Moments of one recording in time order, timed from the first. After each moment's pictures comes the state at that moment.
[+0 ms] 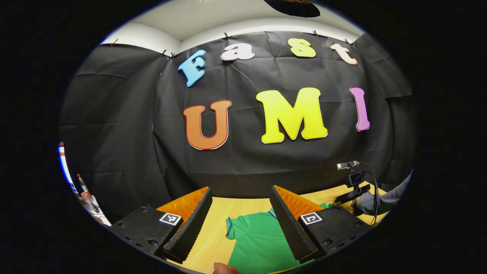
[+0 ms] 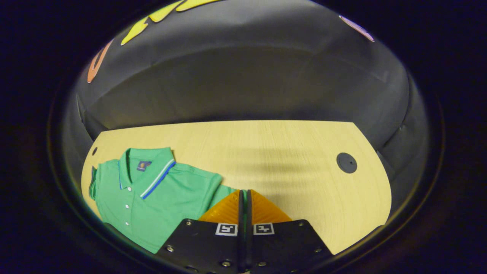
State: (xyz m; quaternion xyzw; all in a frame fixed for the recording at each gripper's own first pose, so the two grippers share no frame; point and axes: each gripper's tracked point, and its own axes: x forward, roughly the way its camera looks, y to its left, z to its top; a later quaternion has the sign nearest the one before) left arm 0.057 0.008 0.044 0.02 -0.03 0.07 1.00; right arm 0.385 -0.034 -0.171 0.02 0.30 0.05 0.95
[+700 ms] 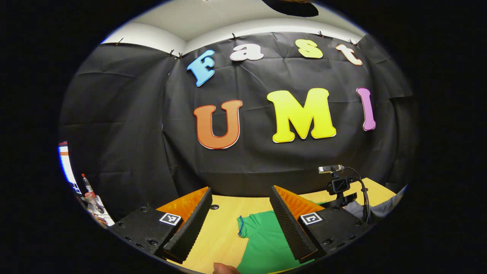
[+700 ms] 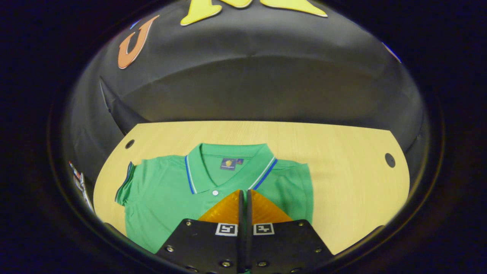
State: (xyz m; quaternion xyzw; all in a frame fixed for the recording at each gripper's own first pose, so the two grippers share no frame) left arm 0.039 0.050 0.038 0.01 -0.03 0.10 0.99; right arm 0.332 0.129 -0.173 0.01 0.30 0.15 0.94
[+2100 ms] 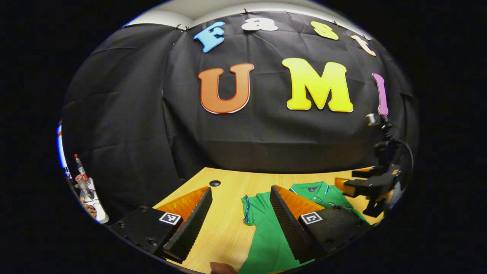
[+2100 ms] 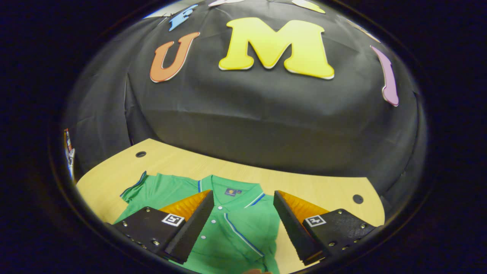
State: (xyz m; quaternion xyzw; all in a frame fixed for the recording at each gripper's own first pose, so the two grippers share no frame) left arm 0.108 0.082 -0.061 -0.02 0.09 0.10 0.99; right arm 0.270 0.087 -0.058 -0.06 0.08 0.14 0.99
